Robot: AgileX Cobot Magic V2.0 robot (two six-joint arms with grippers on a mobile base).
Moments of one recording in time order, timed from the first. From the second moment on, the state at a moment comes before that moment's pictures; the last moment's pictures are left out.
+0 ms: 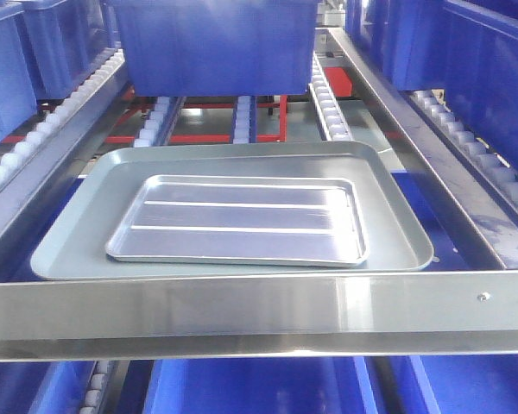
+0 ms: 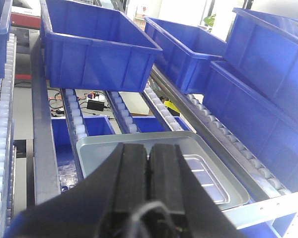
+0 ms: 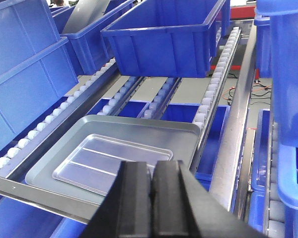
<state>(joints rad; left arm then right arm) -0.59 -0.01 -0.47 0.21 0.51 -0.34 0.52 0.07 -0.47 -0.24 0.53 0.37</state>
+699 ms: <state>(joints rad) -0.35 -0.01 -0.41 0.04 0.50 -0.10 0.52 0.07 -0.47 -0.24 0.53 0.37</state>
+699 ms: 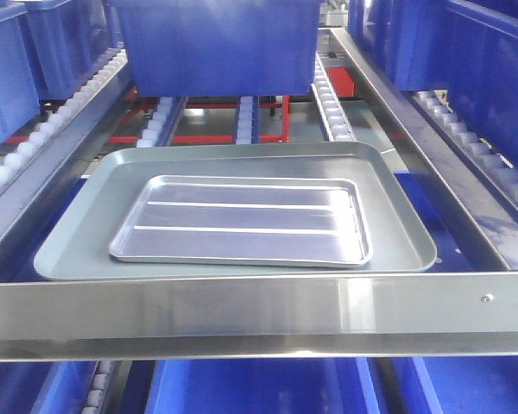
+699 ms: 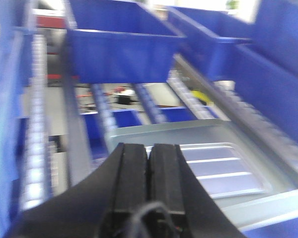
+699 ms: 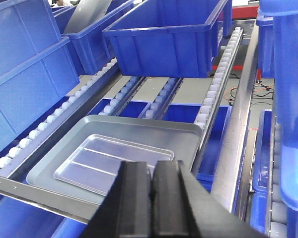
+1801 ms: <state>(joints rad) 0.00 -0.01 0.03 -0.02 0.06 -0.05 0.52 0.07 -0.47 -0.24 0.53 0.37</state>
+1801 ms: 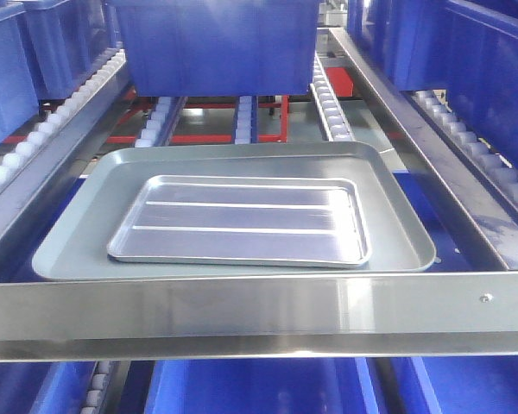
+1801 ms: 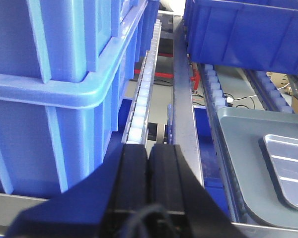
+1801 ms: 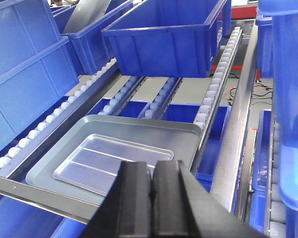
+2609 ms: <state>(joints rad) 0.00 -0.01 0.03 -0.02 0.06 -0.05 -0.05 -0.01 0.02 0.04 0.10 -0.02</state>
